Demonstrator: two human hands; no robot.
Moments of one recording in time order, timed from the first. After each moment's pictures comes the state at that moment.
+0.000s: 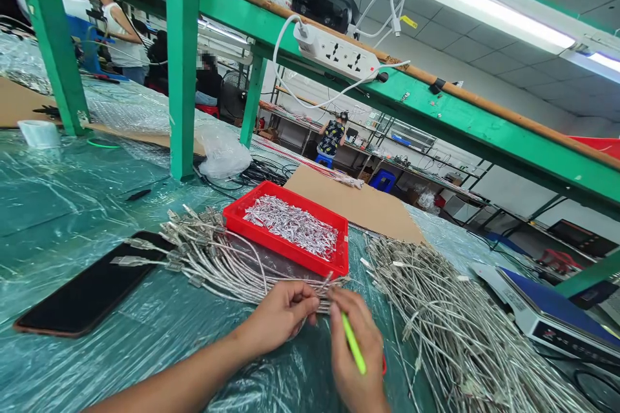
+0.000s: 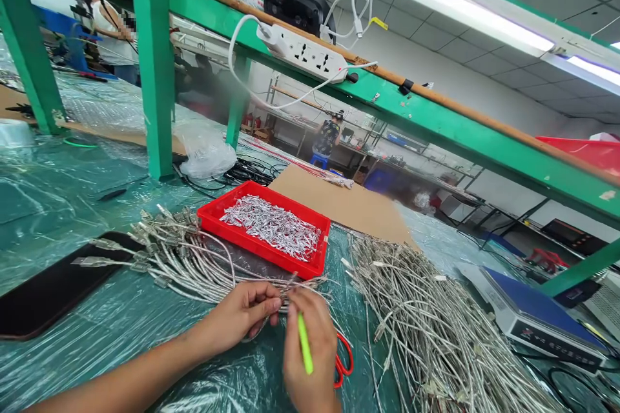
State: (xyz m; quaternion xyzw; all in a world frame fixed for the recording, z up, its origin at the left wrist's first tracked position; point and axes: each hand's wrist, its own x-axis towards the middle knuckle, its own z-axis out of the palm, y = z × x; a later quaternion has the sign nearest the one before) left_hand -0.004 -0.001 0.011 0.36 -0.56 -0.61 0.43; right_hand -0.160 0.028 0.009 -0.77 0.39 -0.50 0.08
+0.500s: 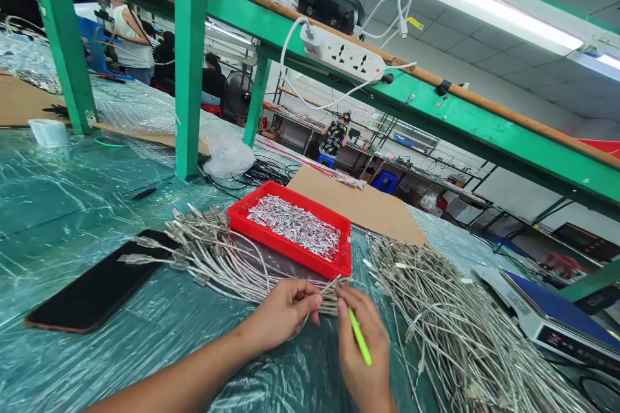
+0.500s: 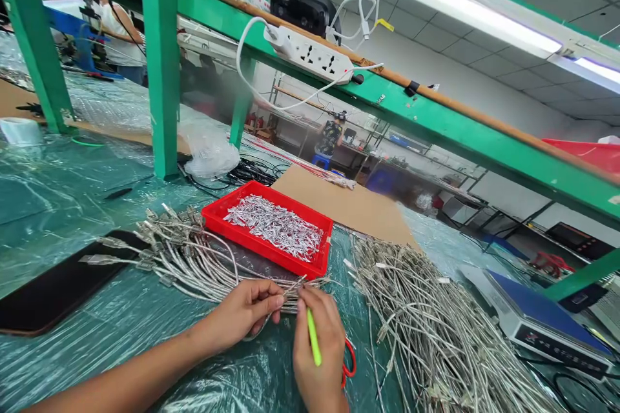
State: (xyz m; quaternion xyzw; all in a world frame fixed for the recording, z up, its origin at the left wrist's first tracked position) left_hand 0.000 -0.001 0.012 0.37 -0.58 -0.60 0.42; right_hand -0.165 0.024 0.008 -0.78 0.40 -0.48 0.03
